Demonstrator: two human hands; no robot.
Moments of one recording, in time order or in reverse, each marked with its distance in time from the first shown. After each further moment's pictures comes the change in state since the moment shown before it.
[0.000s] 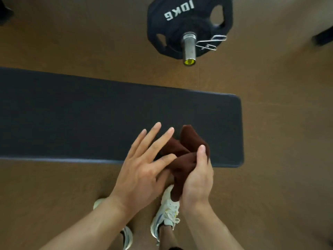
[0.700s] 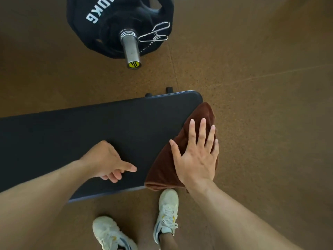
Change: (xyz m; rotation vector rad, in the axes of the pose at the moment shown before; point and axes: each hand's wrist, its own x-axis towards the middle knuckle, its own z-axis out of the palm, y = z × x) left_hand 0.150 -0.030 0.050 -0.029 -0.926 -1.119; right_hand 0.183 -0.013 -0.095 -1.494 0.032 -0.437
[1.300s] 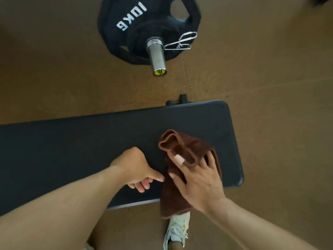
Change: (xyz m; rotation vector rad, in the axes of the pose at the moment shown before) left_hand 0.015 -0.009 -0.008 0.002 -0.151 0.117; right_hand -0.025 -0.027 0.017 -0.141 0.044 -0.597
